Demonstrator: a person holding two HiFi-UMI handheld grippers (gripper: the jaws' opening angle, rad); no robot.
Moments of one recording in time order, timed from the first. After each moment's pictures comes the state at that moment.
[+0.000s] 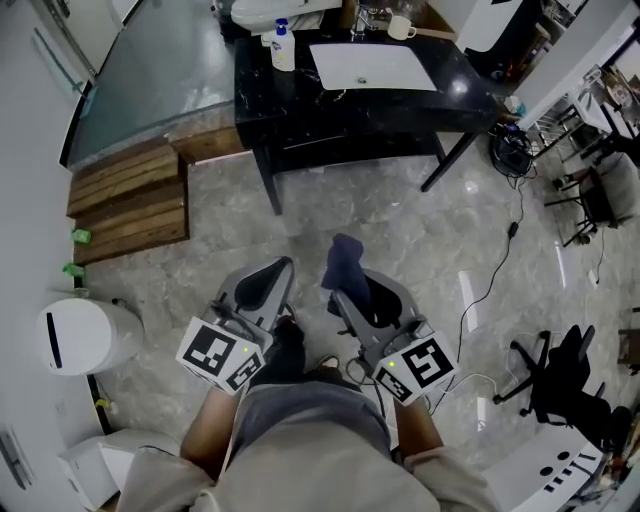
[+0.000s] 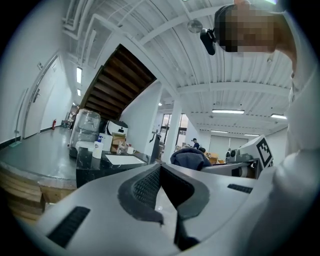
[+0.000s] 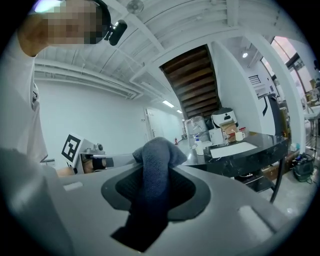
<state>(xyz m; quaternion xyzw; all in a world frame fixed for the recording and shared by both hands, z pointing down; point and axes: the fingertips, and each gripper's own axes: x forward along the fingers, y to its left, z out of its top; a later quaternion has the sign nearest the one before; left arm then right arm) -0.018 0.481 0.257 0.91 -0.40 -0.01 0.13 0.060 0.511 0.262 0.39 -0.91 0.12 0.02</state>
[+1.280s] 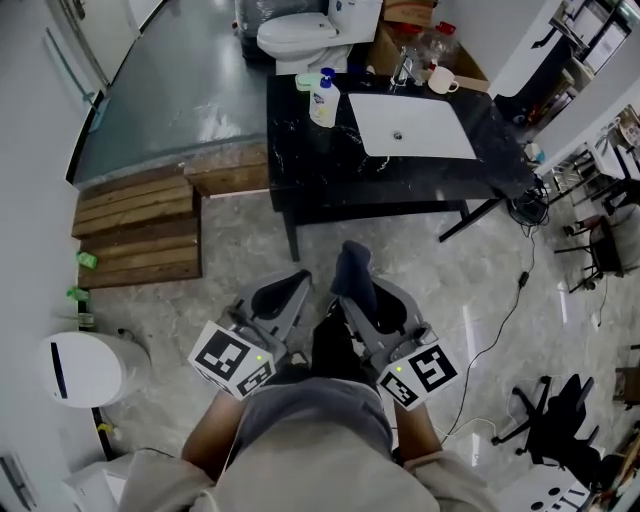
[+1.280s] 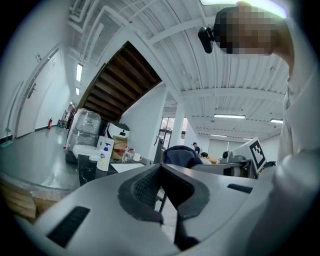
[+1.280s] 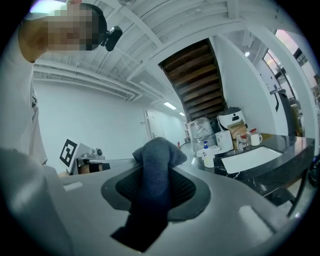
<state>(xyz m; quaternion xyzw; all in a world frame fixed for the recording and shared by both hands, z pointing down) -0.091 0.305 0.250 0.92 -0.38 -0.03 0.12 -0.026 0.322 0.250 0.38 -0.92 0.11 0.00</state>
